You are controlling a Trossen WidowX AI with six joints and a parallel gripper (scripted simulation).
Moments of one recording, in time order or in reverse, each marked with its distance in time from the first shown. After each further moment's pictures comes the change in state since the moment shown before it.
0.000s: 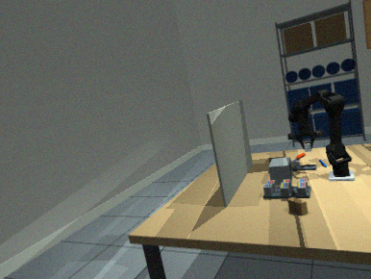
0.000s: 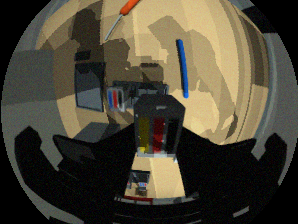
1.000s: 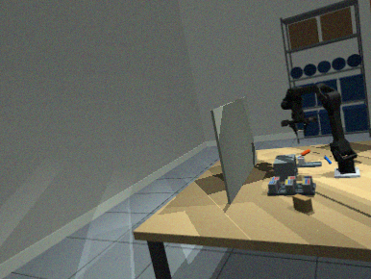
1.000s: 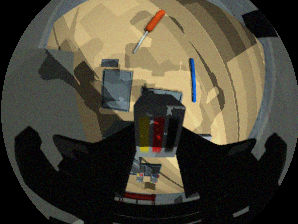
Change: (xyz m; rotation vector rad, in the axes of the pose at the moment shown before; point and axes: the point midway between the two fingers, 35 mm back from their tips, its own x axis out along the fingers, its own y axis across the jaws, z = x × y) arm -0.062 0.055 0.020 -0.006 -0.014 0.011
